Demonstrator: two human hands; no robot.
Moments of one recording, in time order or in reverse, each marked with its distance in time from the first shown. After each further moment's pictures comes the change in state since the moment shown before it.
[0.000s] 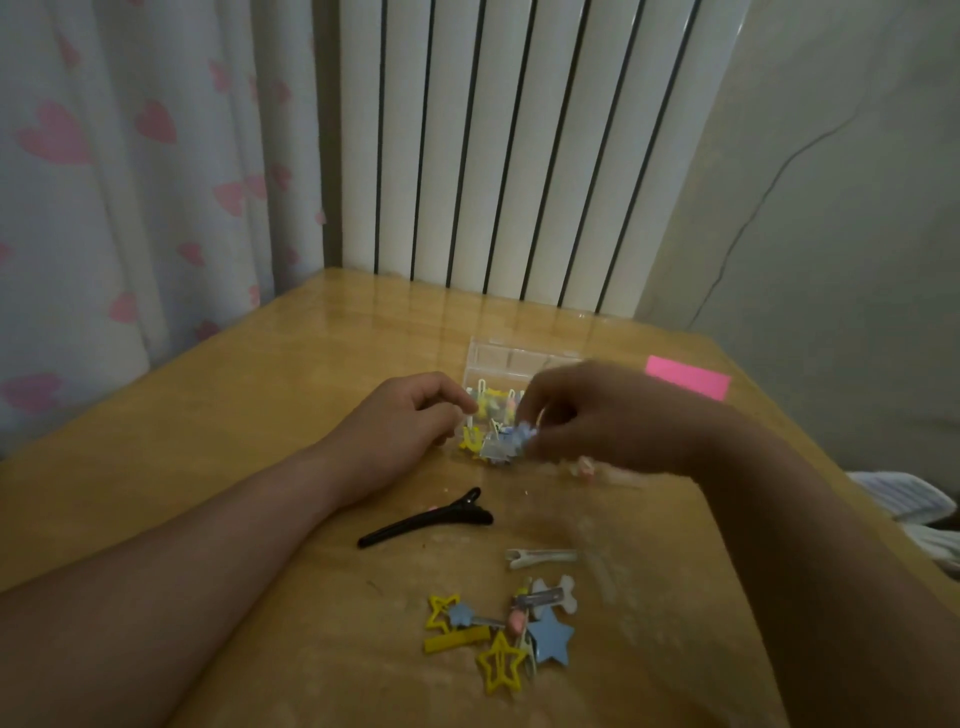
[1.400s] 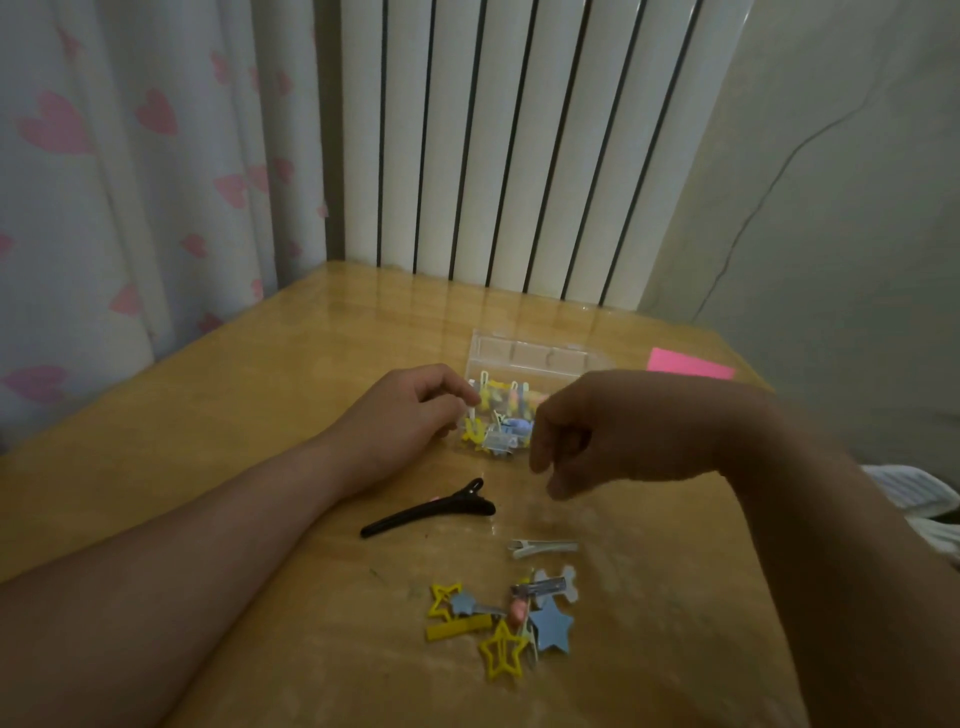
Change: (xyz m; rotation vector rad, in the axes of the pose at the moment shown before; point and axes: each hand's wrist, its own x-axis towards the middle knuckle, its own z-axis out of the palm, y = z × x) left_hand 0.002 -0.003 0.000 0.011 -0.003 0.013; right_hand -0.015 -0.012 -0.009 -0.208 -0.213 0.034
